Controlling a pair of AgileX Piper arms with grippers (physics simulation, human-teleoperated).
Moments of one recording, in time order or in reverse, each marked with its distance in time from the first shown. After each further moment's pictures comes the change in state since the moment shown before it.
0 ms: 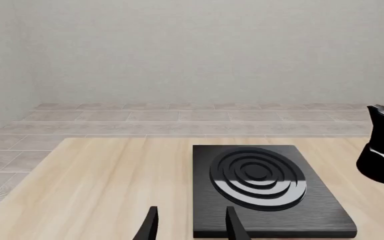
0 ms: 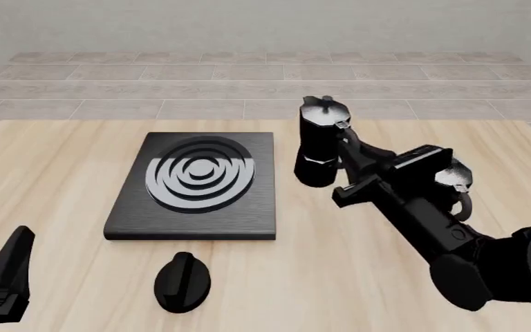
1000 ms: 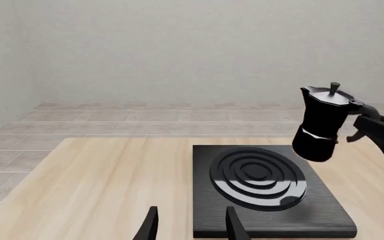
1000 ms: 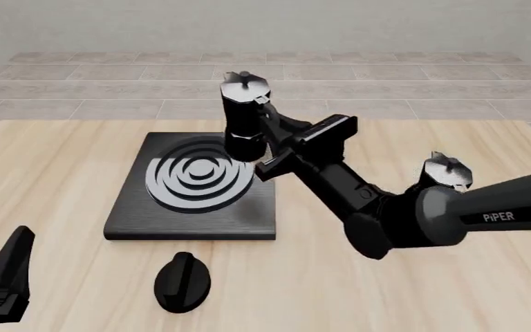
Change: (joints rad) left arm 0.000 0.000 0.000 0.000 0.000; right arm 0.182 0.260 -0.382 0.034 -0.041
